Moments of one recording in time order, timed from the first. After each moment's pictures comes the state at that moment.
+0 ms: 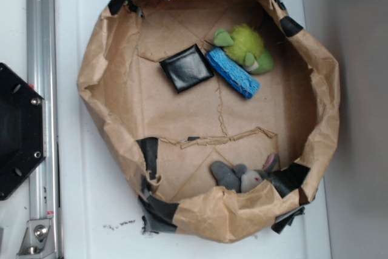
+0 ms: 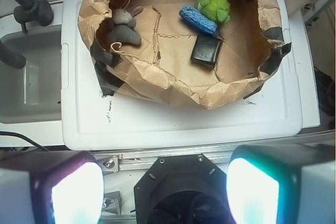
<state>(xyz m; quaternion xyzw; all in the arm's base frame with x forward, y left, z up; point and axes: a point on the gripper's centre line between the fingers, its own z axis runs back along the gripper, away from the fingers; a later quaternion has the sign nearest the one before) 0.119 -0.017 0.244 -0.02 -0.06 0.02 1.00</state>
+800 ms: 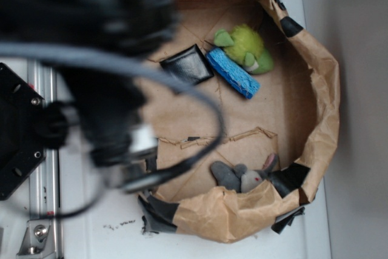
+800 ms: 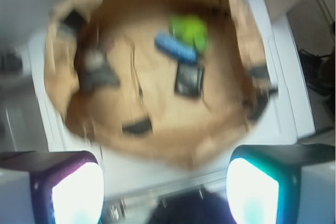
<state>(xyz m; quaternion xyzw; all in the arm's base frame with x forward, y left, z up) 0.216 0.010 0.231 -0.01 -0.02 0.14 0.99</state>
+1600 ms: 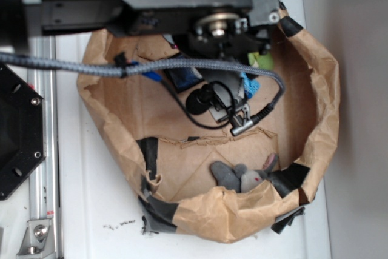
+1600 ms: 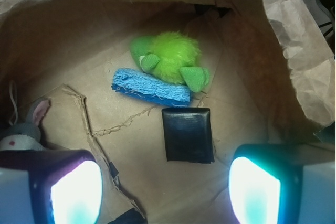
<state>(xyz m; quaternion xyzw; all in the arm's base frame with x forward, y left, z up) 0.257 0.034 0.129 0.01 -0.03 0.24 0.97</state>
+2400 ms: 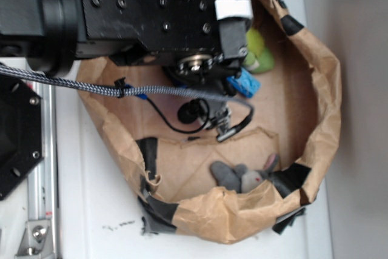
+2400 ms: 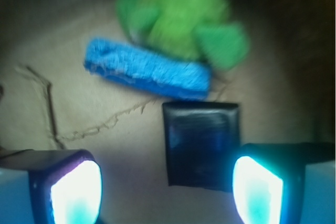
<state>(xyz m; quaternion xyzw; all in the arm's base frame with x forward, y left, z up) 0.251 0.032 0.058 0.01 -0.03 0.21 0.98</state>
